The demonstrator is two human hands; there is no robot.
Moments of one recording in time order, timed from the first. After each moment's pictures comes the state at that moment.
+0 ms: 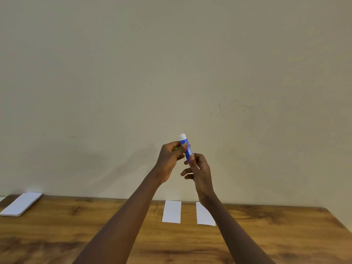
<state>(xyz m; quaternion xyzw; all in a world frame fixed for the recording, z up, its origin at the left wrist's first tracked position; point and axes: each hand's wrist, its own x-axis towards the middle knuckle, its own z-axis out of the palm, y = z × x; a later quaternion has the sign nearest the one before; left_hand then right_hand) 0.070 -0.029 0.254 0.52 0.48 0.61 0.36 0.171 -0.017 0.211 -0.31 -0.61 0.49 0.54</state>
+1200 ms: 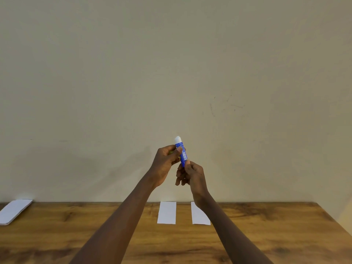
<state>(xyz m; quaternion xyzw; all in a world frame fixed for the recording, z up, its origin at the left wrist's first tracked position) 0.074 -0.028 0.247 0.54 0.44 0.60 0.39 0.180 -0.022 0.211 -0.31 -0.61 0.52 0.50</state>
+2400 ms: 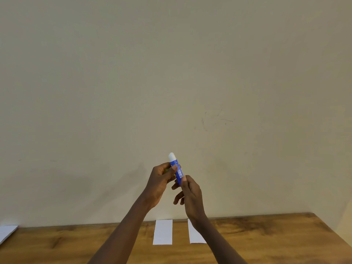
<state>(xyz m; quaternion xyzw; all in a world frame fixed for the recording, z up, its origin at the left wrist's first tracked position) 0.078 -0.028 0.243 0.56 0.44 0.60 0.37 0.182 -0.026 0.208 -0.34 -0.62 0.46 0.54</state>
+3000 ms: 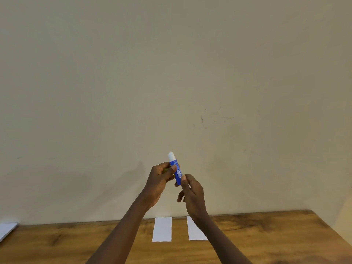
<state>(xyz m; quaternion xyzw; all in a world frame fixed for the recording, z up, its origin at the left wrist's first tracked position) 0.077 -0.028 0.237 0.56 0.45 0.59 0.37 0.188 -0.023 0.204 -0.37 -0.66 0.40 0.52</state>
